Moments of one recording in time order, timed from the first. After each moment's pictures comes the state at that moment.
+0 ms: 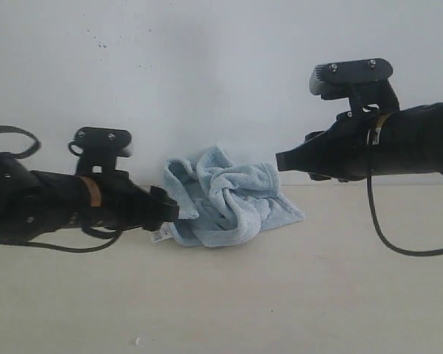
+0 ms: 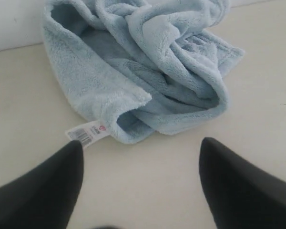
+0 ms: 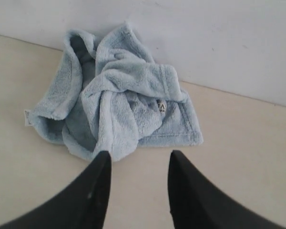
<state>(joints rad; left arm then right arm) -0.41 1.82 -1.03 0.37 -0.12 -0.44 0.42 1.54 -1.05 -0.19 0.11 0.22</state>
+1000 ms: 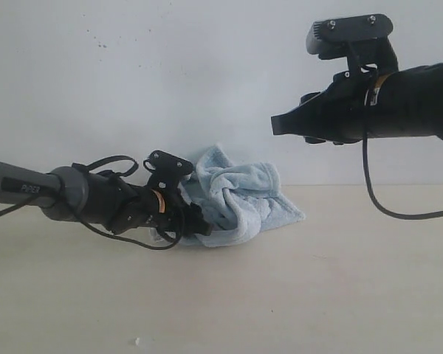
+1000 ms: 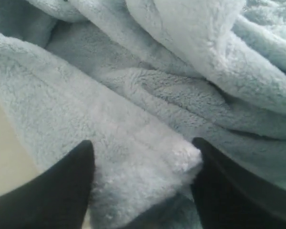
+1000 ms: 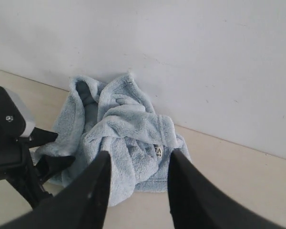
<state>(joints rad) -0.42 2.35 -1.59 0.44 -0.01 -0.30 0.42 1.54 -1.15 -0.19 0.10 0.18</state>
